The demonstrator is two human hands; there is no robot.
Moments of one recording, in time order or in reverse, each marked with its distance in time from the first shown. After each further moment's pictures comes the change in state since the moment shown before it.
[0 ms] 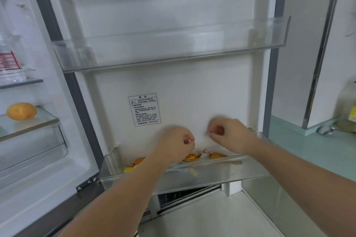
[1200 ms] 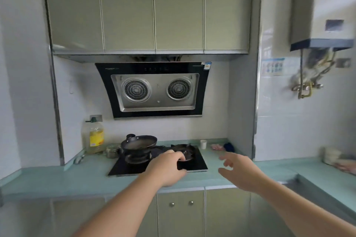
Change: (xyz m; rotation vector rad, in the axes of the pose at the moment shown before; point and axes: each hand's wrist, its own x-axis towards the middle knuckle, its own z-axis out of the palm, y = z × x) left_hand -0.302 0.428 0.087 -0.172 -0.468 1.179; right_hand -0.625 -0.159 -0.225 -0.497 0.617 1.280
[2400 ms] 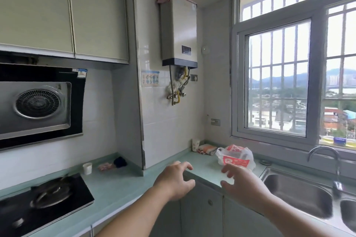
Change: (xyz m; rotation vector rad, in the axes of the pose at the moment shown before) left_hand 0.085 0.271 0.111 -0.363 -0.251 0.620; right_hand -0.152 0.153 -0.122 -0.302 0.437 0.588
